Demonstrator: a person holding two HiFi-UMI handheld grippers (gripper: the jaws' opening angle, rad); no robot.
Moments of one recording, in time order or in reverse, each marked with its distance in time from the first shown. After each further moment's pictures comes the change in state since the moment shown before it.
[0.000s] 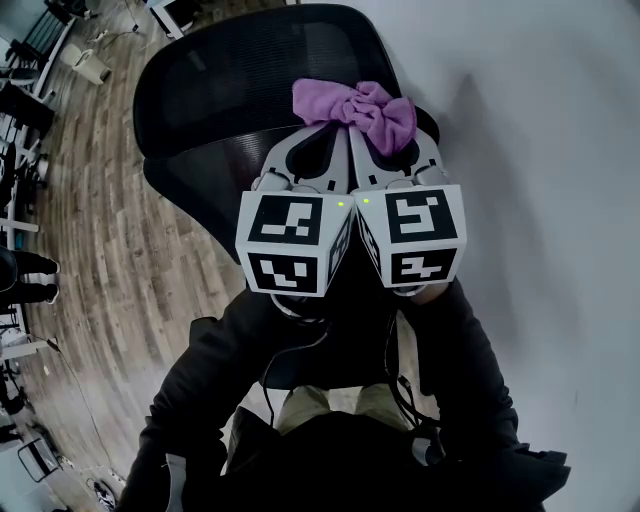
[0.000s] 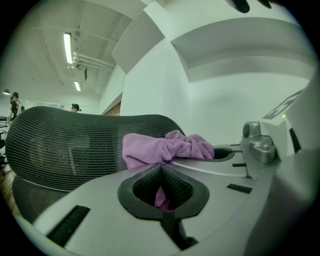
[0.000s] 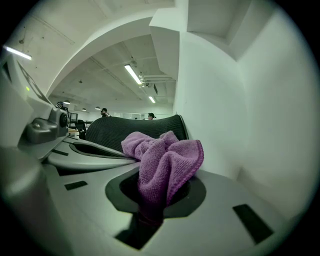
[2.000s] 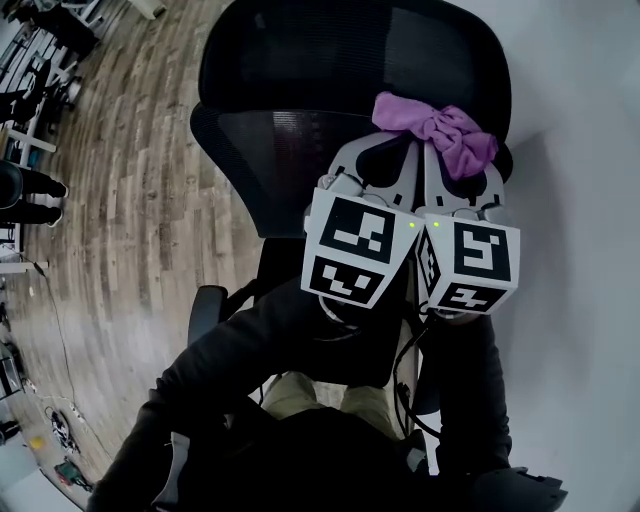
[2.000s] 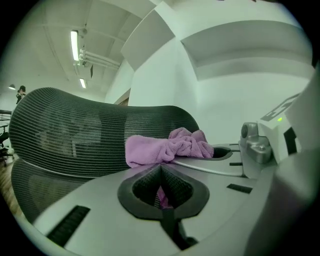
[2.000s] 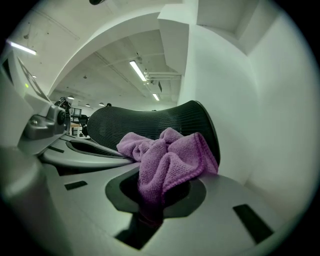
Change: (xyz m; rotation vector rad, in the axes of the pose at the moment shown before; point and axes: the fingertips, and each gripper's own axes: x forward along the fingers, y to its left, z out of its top) left arm 0.002 0.027 -0.018 -0.042 0.004 0.020; right arm 0.027 0.015 -0.012 -0.044 0.026 0.025
